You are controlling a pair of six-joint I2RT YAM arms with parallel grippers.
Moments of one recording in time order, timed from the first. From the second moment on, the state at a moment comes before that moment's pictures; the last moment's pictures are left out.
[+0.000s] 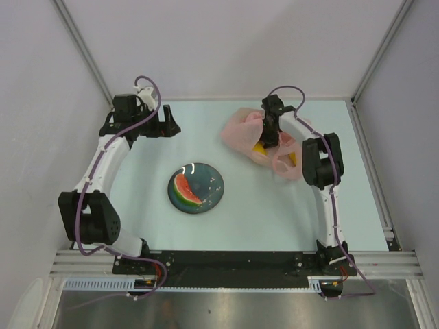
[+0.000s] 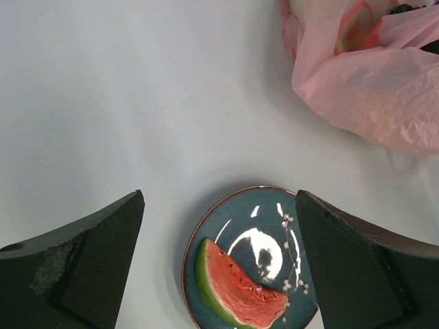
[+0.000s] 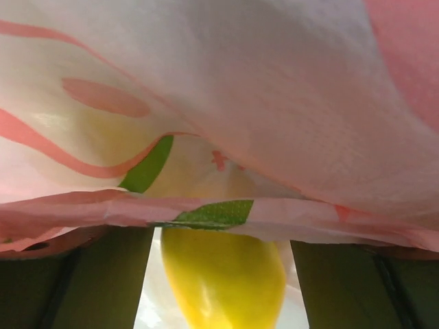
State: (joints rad) left arm -0.03 1.51 1.34 -0.48 0.42 -0.09; right arm 0.31 2.32 1.93 -0.70 -0.20 0.42
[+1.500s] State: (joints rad) left arm -0.02 1.12 1.13 -0.23 0.53 -0.28; right arm 0.90 1.34 1.53 -0.74 -0.24 -0.30
